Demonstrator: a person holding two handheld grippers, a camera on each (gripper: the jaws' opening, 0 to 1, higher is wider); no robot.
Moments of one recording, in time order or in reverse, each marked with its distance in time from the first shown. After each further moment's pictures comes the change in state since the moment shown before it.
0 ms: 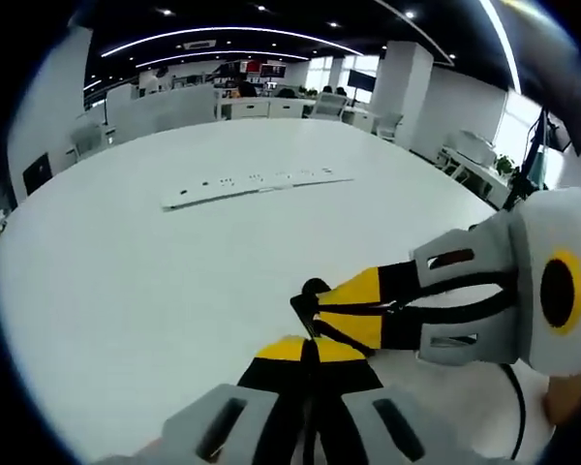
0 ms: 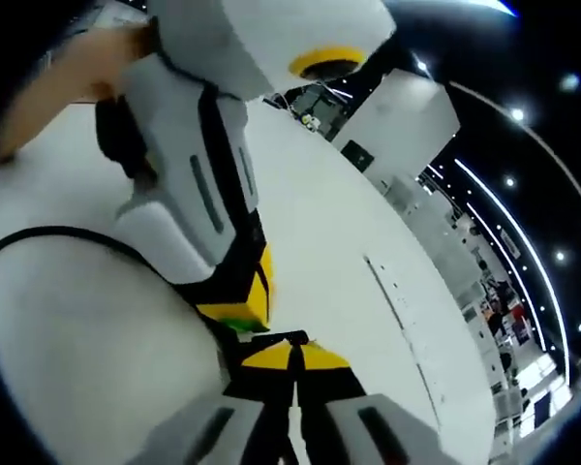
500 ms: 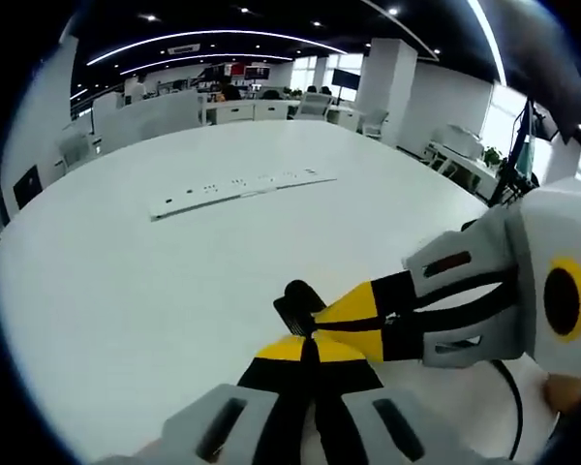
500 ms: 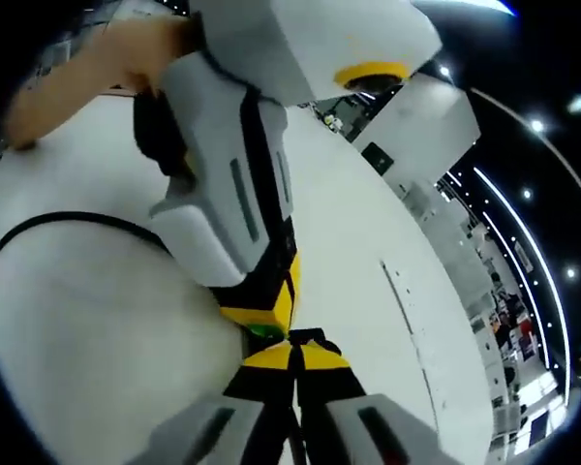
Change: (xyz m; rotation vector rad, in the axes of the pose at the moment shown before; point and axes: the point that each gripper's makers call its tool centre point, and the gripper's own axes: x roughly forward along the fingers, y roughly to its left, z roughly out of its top) left arm 0.004 -0.007 0.003 0.035 -0.005 -0.030; right arm -0.005 0.006 0.000 -0.039 0.005 0.034
